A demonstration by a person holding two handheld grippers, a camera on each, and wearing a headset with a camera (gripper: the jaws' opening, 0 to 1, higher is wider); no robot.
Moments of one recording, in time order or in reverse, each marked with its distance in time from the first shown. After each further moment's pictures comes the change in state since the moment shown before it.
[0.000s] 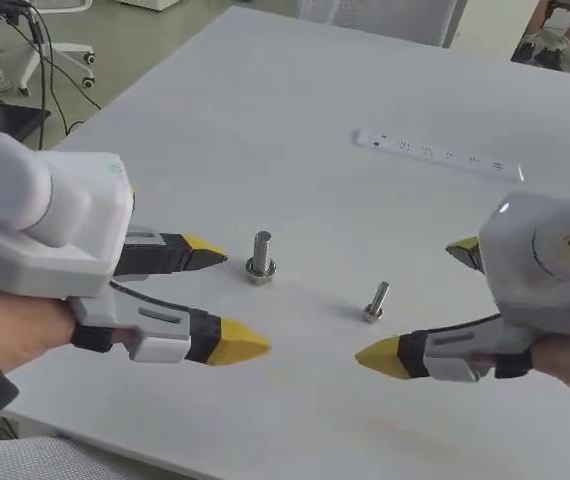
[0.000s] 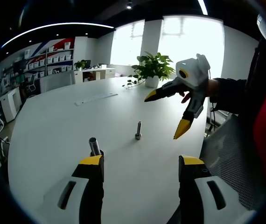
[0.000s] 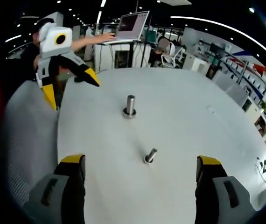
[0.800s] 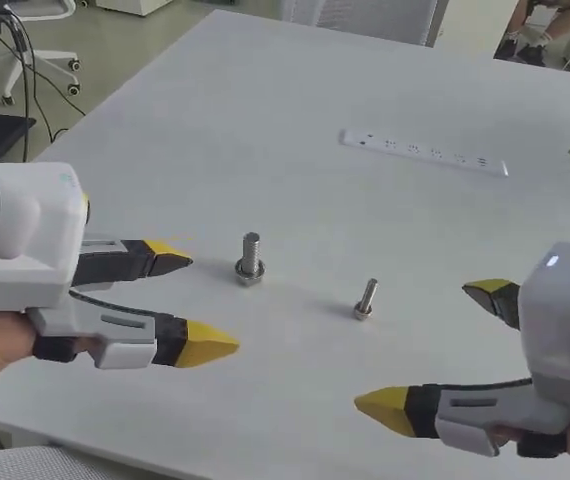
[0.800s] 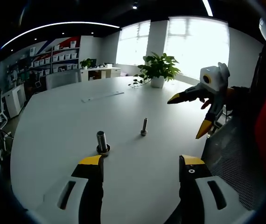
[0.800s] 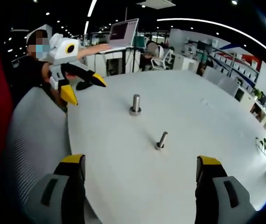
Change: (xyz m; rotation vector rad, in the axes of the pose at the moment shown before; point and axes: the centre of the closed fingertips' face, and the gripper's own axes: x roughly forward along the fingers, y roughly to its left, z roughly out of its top) left arm -0.011 0.009 -0.010 -0.027 -0.001 0.044; right arm -0.026 0.027 -0.020 0.119 -0.052 -0.050
